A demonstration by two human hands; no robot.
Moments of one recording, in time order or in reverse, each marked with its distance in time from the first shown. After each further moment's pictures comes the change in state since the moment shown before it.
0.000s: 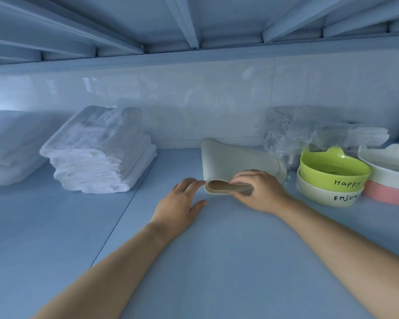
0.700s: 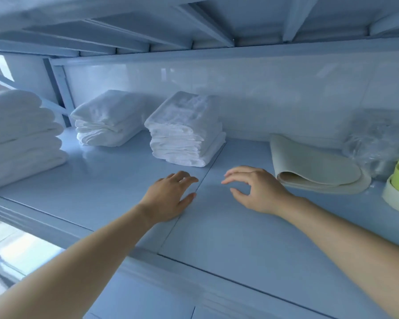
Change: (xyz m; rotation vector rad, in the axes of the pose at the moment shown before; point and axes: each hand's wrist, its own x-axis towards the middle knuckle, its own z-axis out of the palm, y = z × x) left_hand -0.124 -0.085 -0.105 0.331 -0.069 -0.197; right_hand 0.024 -0.151 0.057 0.170 -0.190 -0.262
